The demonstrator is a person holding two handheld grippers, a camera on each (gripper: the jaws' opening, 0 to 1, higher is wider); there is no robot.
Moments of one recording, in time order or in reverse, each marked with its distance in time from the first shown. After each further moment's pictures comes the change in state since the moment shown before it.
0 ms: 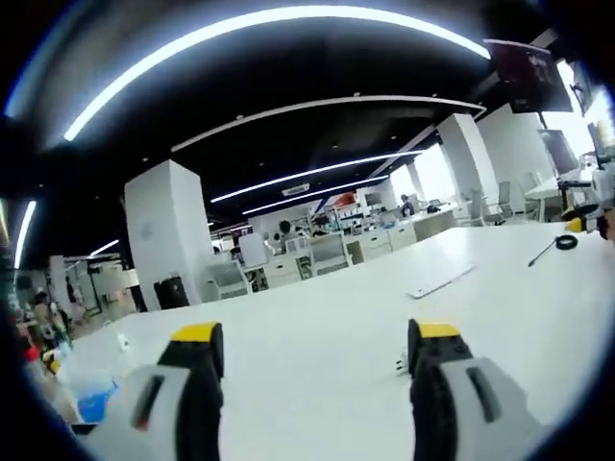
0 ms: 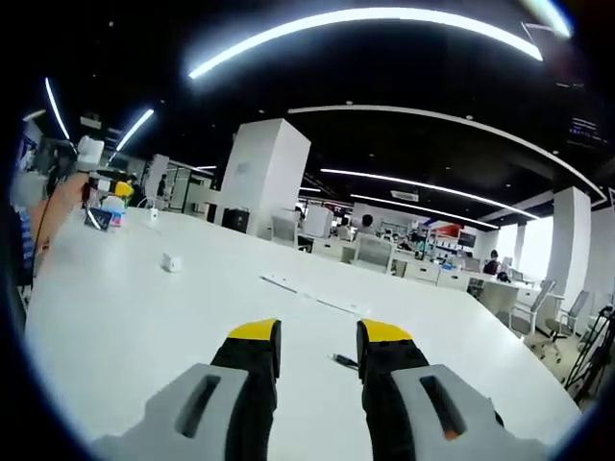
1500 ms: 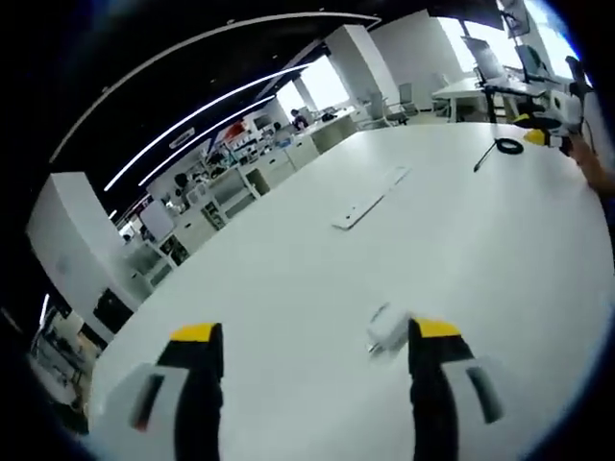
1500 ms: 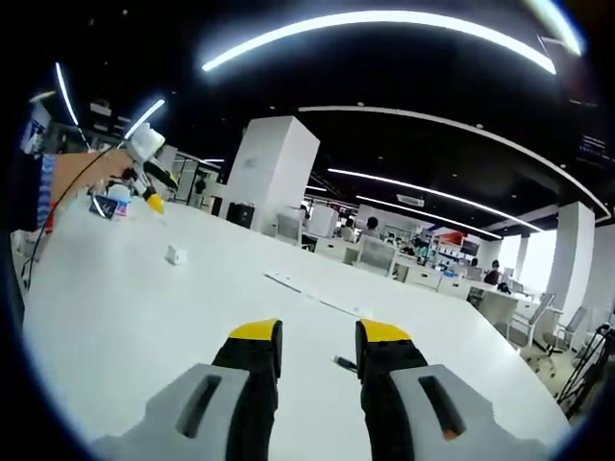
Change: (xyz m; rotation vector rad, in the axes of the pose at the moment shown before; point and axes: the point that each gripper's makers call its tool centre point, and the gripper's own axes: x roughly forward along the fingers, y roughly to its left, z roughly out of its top) left arm 0.098 -0.082 -0.041 0.351 0.409 -0.467; right arm -0.003 0.003 0.001 -0.057 0.002 0.020
